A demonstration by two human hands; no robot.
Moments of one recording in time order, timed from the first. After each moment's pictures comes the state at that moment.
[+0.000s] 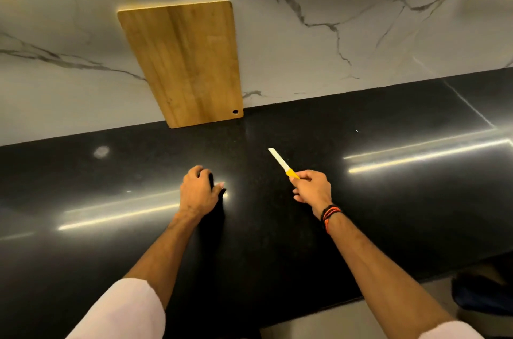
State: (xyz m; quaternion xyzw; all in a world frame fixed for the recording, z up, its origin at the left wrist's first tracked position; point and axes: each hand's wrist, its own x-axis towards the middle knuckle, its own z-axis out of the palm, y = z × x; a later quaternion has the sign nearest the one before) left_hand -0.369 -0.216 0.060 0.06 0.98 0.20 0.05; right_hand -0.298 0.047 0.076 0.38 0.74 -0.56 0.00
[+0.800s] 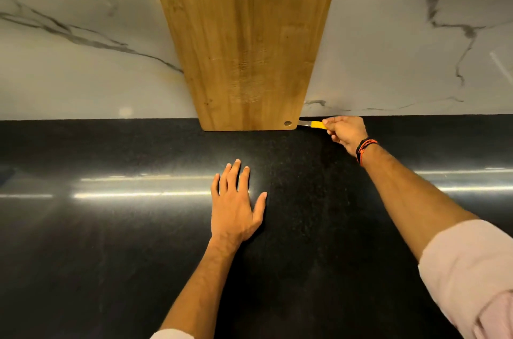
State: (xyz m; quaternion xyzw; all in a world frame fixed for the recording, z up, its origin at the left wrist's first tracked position) left_hand -0.426 -0.211 0.019 0.08 0.99 0.14 -0.04; right_hand -0.578 0.075 0.061 0.35 0.73 -0.58 0.06
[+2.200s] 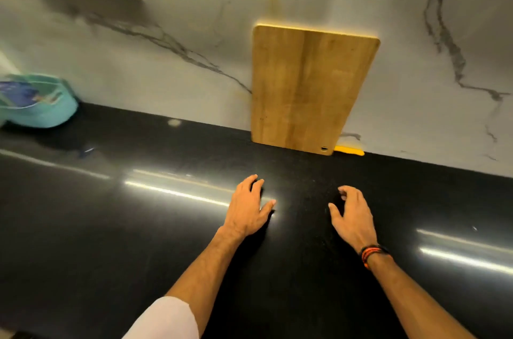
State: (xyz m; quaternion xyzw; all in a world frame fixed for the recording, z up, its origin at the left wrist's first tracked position) left_hand -0.401 -0.261 0.057 0.02 0.96 0.27 0.03; right_hand -0.416 0.000 0.062 0.06 0.96 -0.28 0.02
